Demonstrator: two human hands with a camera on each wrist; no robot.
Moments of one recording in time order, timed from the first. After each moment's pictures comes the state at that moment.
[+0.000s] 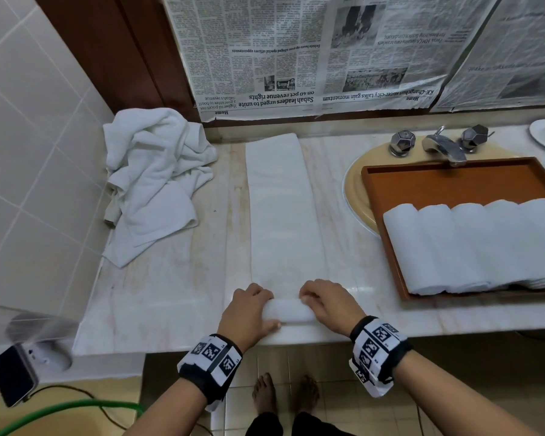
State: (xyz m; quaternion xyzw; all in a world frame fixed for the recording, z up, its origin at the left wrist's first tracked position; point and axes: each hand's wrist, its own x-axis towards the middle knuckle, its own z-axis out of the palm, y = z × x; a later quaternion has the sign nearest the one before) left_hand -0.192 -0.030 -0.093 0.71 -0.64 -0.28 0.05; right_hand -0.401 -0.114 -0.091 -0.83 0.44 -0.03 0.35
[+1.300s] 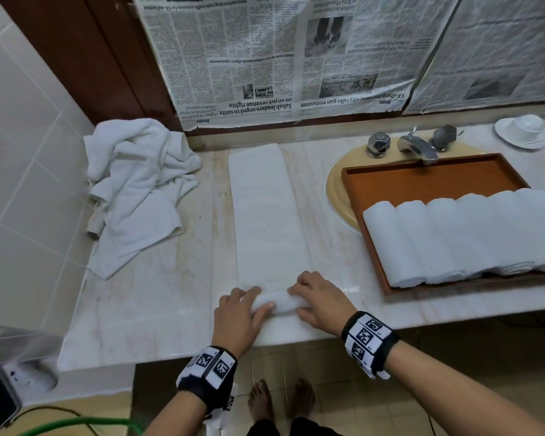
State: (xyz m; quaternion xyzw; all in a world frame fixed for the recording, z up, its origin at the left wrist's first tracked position) left_hand -0.206 -0.024 -0.106 0.77 -0.59 -0.24 0.08; right_hand -0.418 -0.113 -0.099 -0.90 0.38 -0.03 0.23
